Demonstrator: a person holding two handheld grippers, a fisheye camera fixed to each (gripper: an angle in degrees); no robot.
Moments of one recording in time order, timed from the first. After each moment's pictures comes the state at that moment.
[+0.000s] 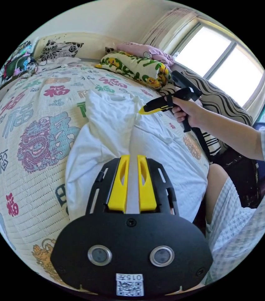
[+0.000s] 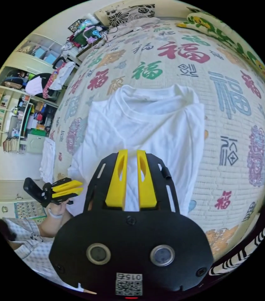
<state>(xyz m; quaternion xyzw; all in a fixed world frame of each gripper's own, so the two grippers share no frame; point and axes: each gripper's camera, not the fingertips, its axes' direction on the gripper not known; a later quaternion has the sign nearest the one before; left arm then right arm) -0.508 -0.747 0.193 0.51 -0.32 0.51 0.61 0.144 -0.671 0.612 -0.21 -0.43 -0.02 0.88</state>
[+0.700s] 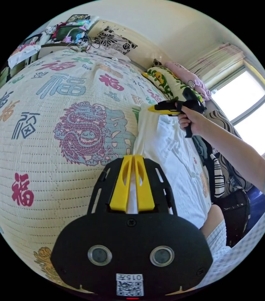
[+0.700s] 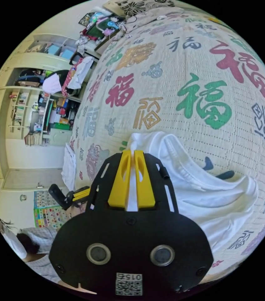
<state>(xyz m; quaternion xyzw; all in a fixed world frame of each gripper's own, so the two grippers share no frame) -0.491 -0.796 0.098 0.61 -0.23 0.38 0.66 0.118 -0.784 0.656 -0.25 -0.54 -0.07 0.80</state>
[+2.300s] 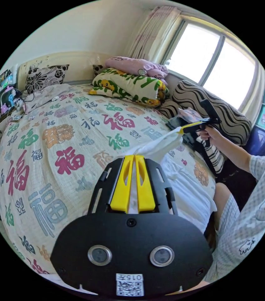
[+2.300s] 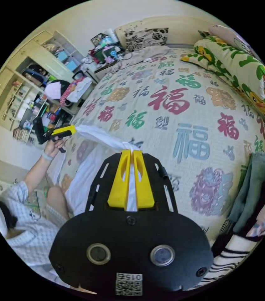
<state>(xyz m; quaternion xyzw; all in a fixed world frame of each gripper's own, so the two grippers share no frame) -0.262 -0.774 0.209 0.49 -0.37 0.56 0.55 0.389 -0.598 0.460 -0.11 -0.47 -0.06 0.87</state>
